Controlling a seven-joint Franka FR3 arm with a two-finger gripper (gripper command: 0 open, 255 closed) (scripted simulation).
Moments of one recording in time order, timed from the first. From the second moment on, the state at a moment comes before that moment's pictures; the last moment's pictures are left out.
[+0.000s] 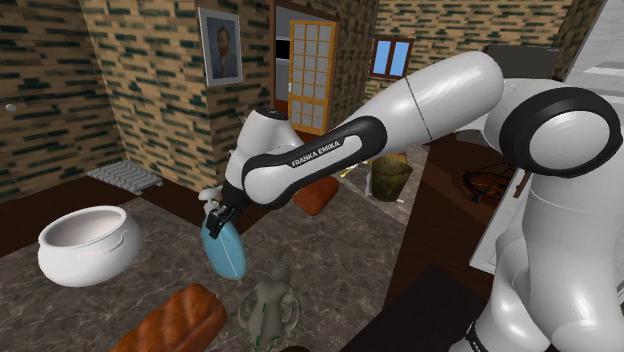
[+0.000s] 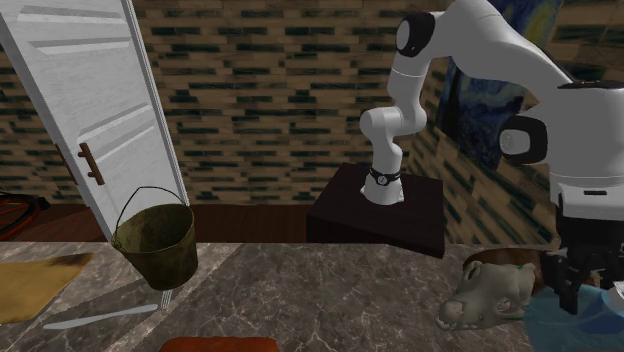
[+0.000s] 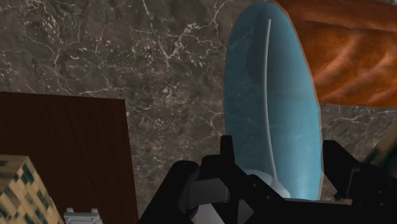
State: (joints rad) arm 0.65 0.24 -0.06 -1.94 0.16 2.57 -0.02
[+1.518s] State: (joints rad) arm 0.62 0.42 -0.02 -2.01 0.24 2.82 -0.10
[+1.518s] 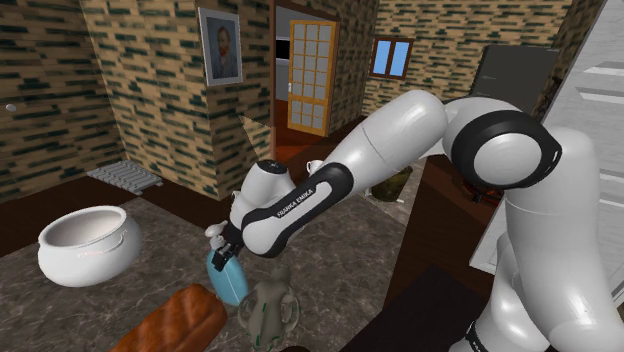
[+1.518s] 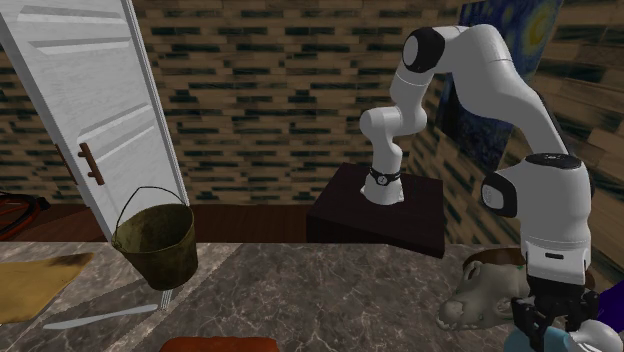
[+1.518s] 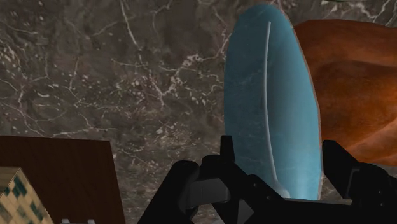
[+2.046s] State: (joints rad) arm 0.62 0.43 -0.02 -2.00 0.24 2.82 -0.10
